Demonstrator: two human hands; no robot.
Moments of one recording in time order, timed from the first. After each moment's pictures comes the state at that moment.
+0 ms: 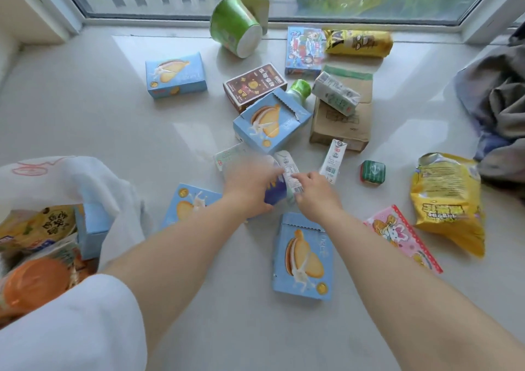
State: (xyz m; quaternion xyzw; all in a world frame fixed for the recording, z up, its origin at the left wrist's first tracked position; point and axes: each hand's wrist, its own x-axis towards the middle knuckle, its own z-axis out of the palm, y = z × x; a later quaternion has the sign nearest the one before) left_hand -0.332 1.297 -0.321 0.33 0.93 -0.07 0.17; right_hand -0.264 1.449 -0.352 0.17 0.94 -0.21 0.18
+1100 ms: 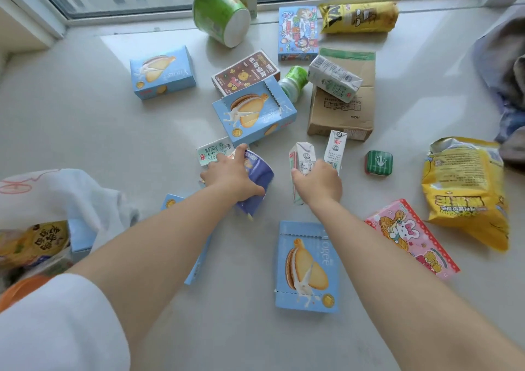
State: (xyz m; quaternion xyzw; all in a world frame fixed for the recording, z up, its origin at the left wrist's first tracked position) left_hand -0.366 1.309 -0.332 0.09 0.95 0.00 0.29; right_hand -0.289 1.454 -0.351 0.41 0.86 -0.29 0.11
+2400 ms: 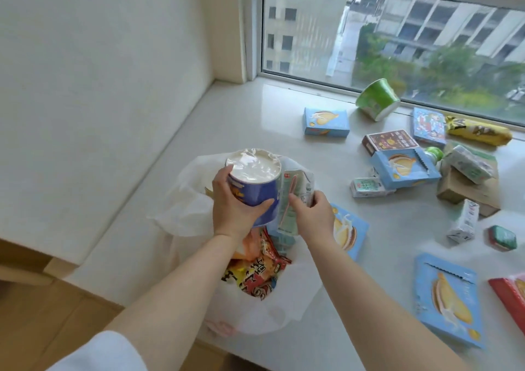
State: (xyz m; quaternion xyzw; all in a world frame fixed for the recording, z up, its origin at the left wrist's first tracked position) left_hand -0.304 0.903 -0.264 -0.05 0.85 0.51 -0.12; right_hand -0.280 1.049 -0.242 0.26 0.79 -0.55 -0.02
